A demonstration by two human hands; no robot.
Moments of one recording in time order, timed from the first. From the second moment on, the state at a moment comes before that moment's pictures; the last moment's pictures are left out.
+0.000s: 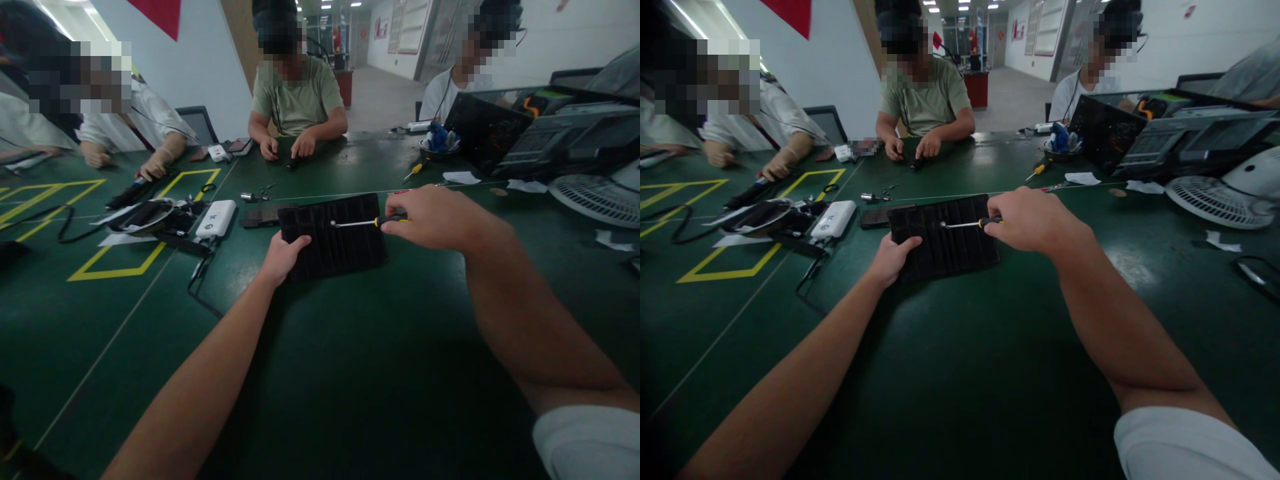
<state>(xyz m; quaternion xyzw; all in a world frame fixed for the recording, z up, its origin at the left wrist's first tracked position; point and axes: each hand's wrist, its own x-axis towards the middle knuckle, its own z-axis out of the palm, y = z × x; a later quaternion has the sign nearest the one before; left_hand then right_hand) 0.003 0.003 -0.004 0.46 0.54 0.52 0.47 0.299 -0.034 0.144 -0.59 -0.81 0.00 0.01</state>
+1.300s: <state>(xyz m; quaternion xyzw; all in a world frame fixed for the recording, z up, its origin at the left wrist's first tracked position) 0.004 0.002 -0.003 0.45 0.54 0.53 0.47 0.292 -0.038 0.144 -0.60 -0.80 -0.02 0.04</state>
